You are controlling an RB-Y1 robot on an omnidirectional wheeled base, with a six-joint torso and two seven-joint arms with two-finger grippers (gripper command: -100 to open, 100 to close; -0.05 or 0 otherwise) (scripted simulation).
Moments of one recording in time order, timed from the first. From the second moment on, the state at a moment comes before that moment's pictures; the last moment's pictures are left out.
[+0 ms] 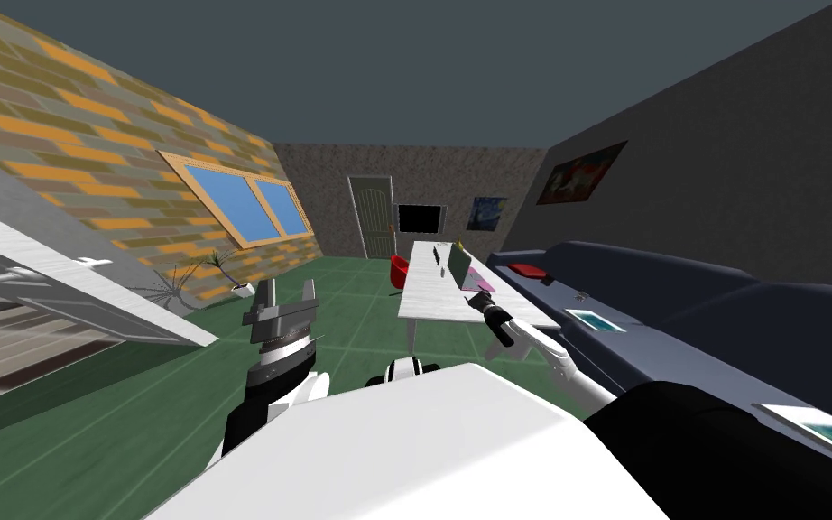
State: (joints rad) left arm 0.53 -0.03 -0.04 -2.28 0.06 -0.64 0.14; right arm 0.41 -0.87 0.06 -1.97 0.61 0.37 0.95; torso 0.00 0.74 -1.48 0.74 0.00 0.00
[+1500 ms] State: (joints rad) left arm 0.53 -0.03 -0.04 -2.28 0.06 -0.64 0.14; right arm 0.36 -1.19 0.09 -1.74 0.79 0.68 1.35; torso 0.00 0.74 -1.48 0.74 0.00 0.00
